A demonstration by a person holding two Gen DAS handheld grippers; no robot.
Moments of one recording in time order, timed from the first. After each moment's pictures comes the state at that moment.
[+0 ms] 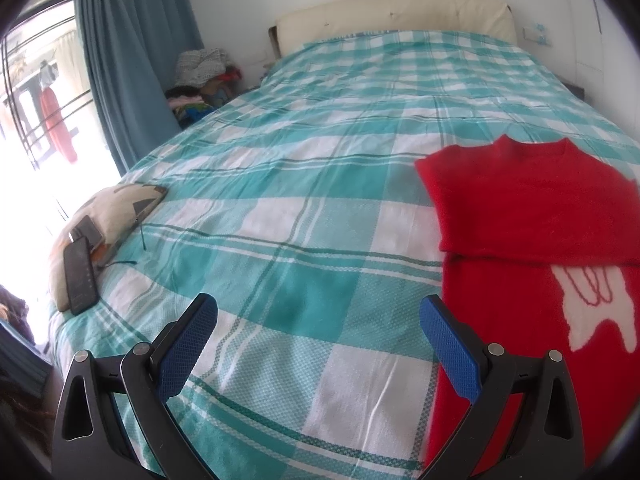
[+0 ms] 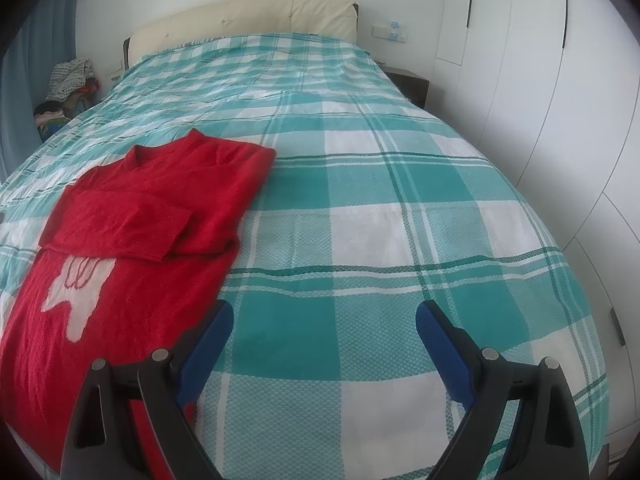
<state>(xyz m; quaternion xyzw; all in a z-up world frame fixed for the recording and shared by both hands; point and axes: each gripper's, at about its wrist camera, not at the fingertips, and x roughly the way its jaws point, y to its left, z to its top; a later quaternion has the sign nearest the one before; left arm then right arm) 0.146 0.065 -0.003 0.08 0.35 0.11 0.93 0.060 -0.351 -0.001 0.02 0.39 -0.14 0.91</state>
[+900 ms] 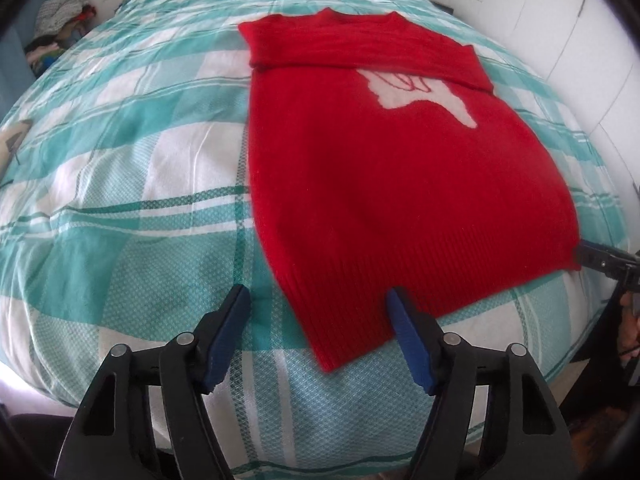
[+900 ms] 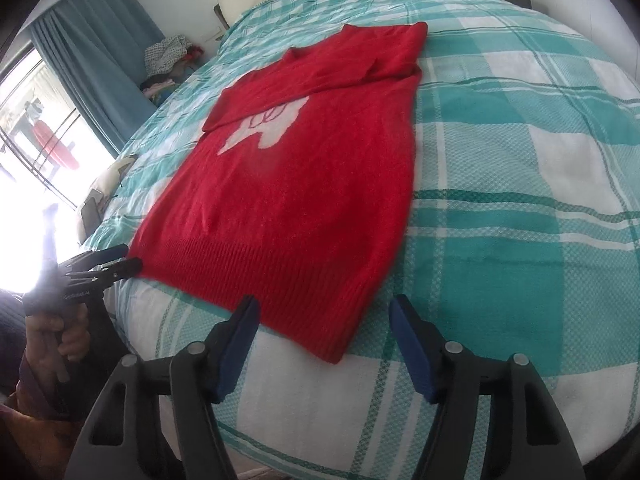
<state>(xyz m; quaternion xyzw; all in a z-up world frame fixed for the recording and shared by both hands) 0.024 0.042 -0.052 0.04 0.52 -0.16 0.84 -0.054 -0.261 -0.058 0.17 0.50 0.11 0.84</state>
